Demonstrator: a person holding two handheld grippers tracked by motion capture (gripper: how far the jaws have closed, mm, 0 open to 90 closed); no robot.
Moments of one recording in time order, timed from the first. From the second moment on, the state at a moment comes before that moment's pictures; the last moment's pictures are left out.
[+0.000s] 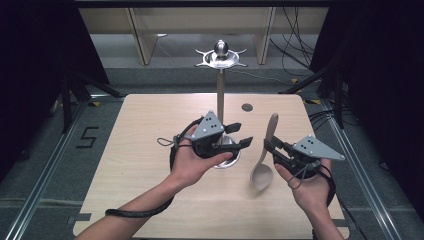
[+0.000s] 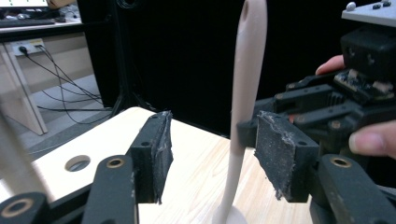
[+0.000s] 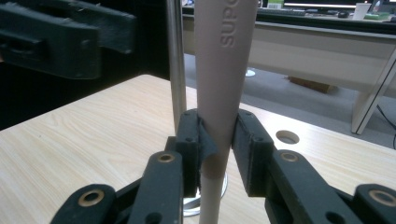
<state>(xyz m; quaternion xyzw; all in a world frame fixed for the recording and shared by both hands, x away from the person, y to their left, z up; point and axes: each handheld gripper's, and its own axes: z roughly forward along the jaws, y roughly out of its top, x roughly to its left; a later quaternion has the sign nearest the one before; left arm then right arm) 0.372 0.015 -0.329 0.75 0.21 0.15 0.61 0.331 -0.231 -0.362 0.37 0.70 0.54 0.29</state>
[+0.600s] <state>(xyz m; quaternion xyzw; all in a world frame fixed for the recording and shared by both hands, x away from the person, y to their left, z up) 0.375 -0.026 -0.327 0.74 0.22 0.12 0.62 0.329 -0.218 -0.363 0.36 0.72 0.52 0.29</state>
